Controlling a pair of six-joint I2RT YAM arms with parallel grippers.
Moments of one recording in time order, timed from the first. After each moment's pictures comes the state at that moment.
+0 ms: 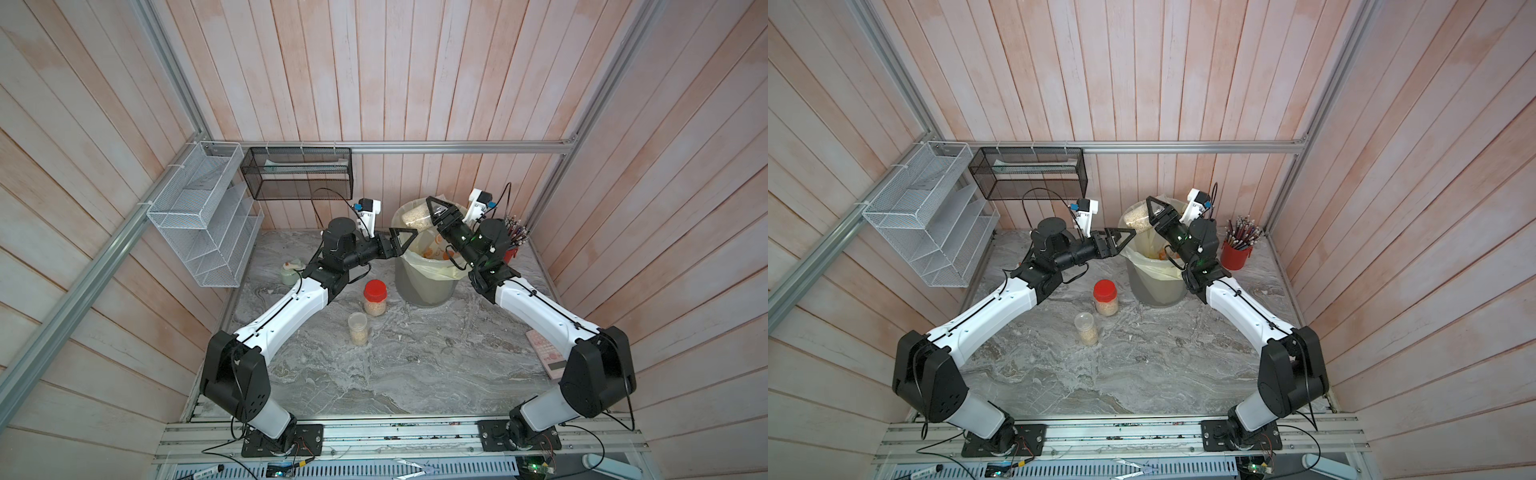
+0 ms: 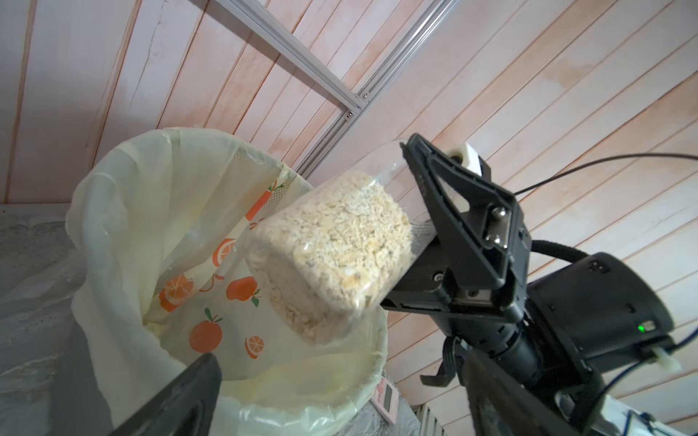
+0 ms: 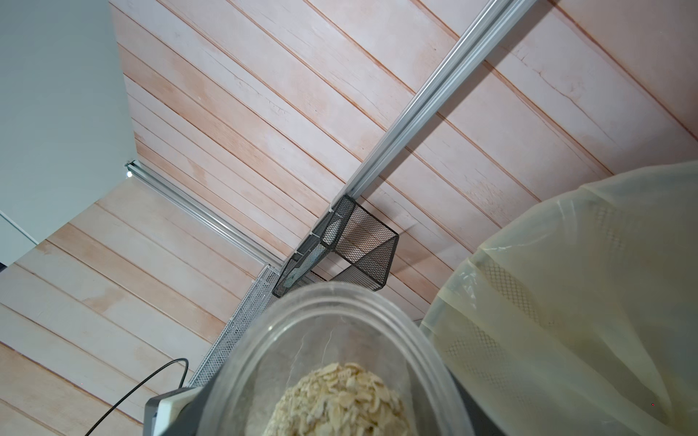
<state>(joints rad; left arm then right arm) -0.50 1.57 1.33 0.18 0.51 -0.73 0.46 1.54 1.22 0.50 -0.11 1.02</state>
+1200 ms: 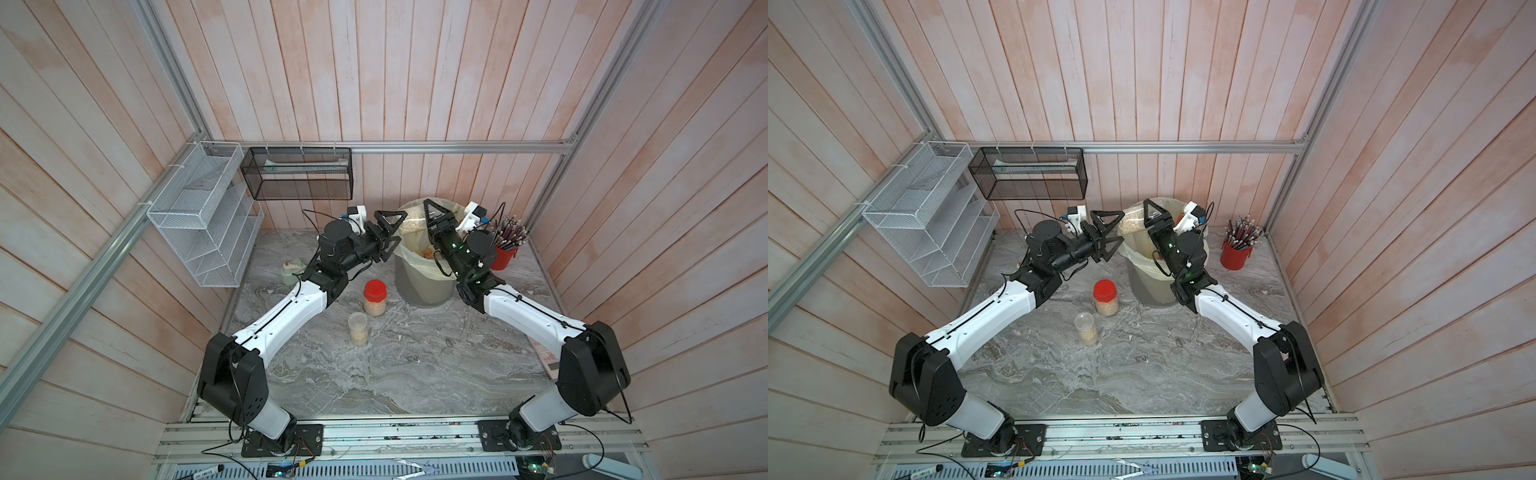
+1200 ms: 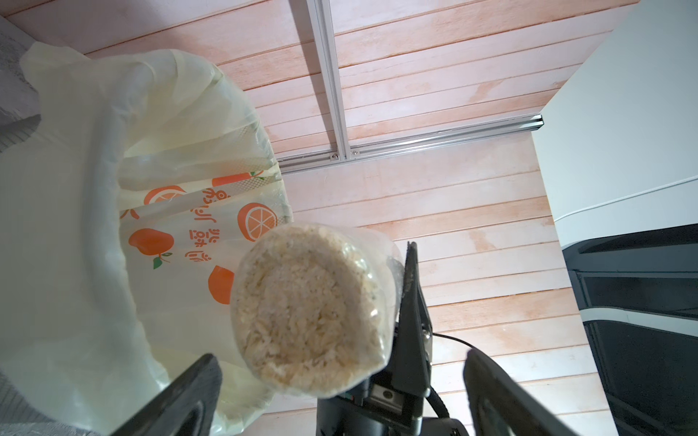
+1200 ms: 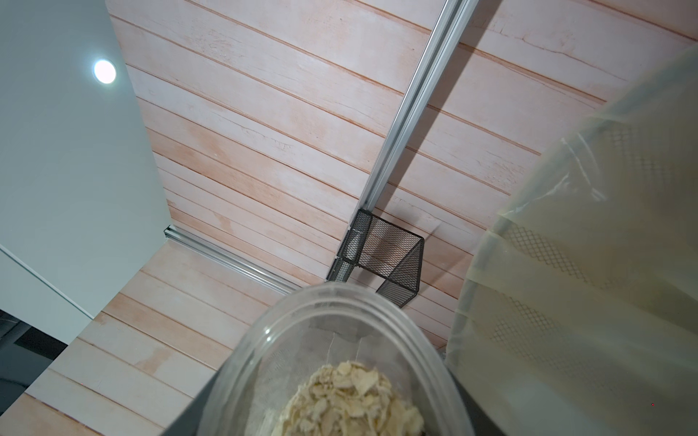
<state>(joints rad) -0.51 1.56 1.30 0.31 0.42 -1.39 0.56 1.56 1.15 0.68 0.08 1.22</state>
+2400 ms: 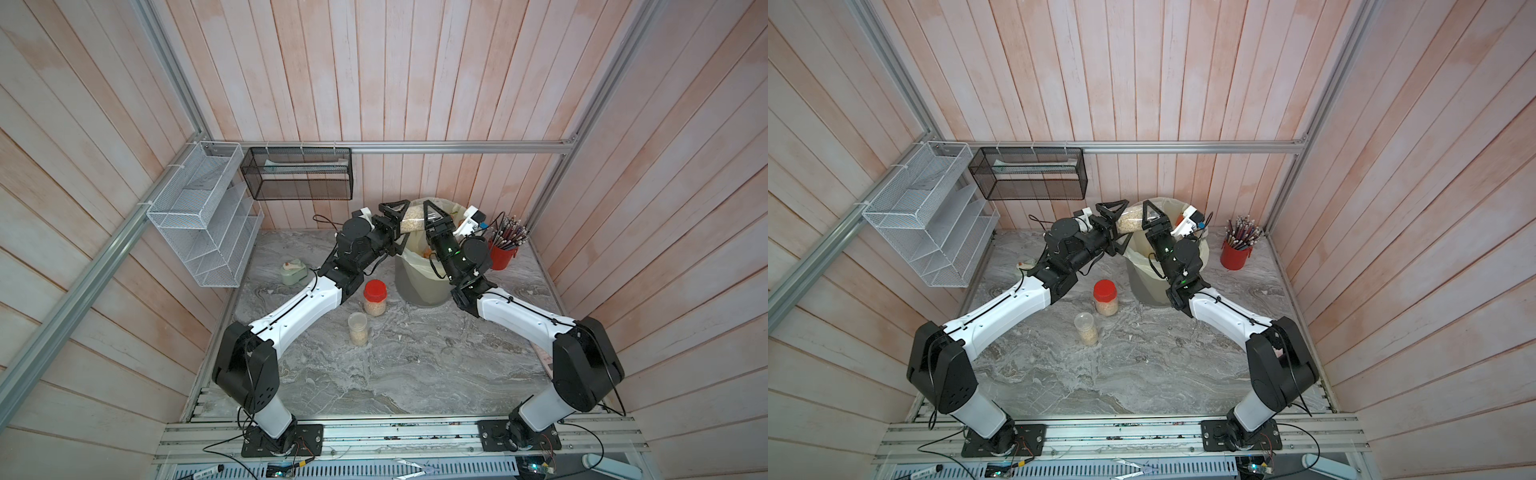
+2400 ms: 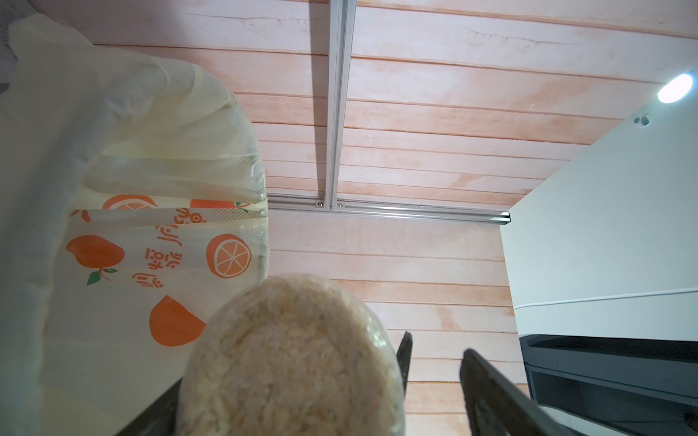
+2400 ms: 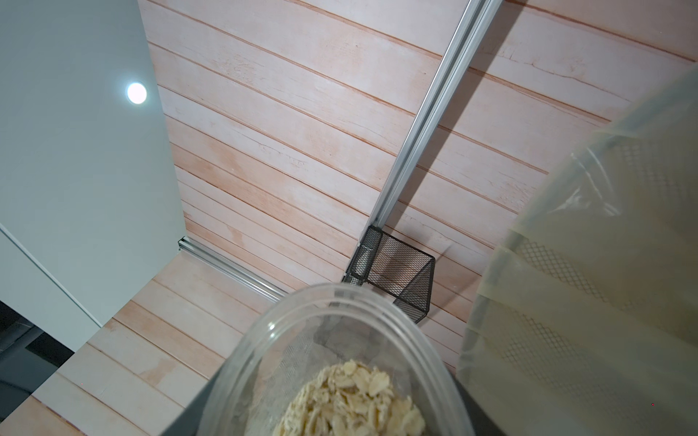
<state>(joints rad) -0.59 1.65 1.40 0.32 0.15 -1.63 0.59 1.60 1.10 0.84 0.16 1.18</state>
